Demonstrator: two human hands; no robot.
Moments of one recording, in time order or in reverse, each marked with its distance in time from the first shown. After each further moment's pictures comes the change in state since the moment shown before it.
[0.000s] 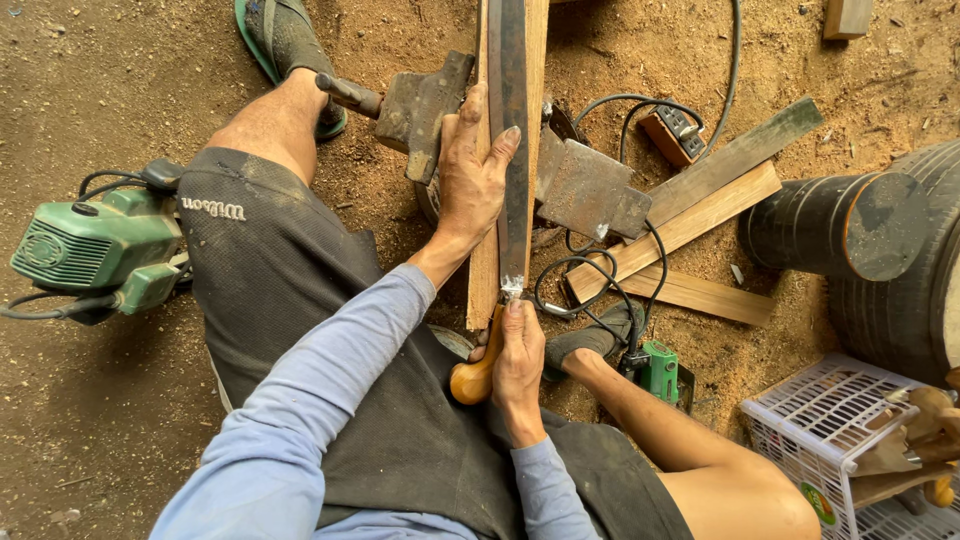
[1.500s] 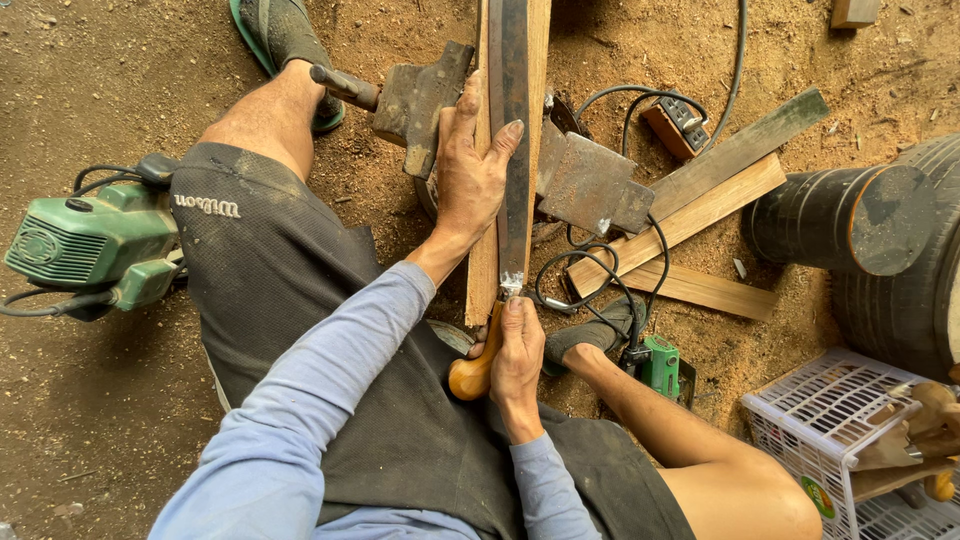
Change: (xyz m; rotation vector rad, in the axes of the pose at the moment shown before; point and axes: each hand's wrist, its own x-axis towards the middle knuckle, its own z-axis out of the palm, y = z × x) left_hand 0.000 0.001 0.000 0.047 -0.008 -0.060; right_hand 0.000 0.007 0.000 -0.022 0.010 -0.033
